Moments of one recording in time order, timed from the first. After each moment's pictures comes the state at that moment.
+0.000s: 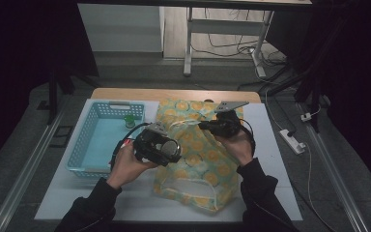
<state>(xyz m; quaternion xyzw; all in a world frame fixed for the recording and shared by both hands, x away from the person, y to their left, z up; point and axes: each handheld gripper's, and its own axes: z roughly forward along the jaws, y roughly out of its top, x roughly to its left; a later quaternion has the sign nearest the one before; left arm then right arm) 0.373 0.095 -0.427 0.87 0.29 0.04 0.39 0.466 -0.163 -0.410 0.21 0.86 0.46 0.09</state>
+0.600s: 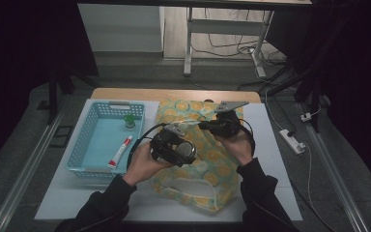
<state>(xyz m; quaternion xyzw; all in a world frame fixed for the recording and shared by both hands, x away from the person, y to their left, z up) 0.390 0.054 -0.436 0.88 0.27 0.01 0.39 0.467 -0.162 -0.411 0.21 0.86 0.46 0.09</state>
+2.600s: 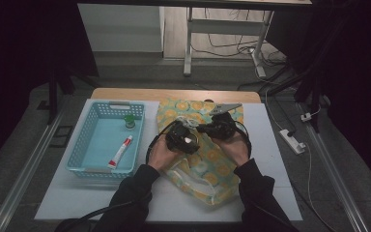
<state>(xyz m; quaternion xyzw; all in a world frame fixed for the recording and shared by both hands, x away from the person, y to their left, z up) 0.472 0.026 -0.518 0.88 0.34 0.09 0.33 0.473 -0.155 -0.429 0.22 0.87 0.43 0.09</state>
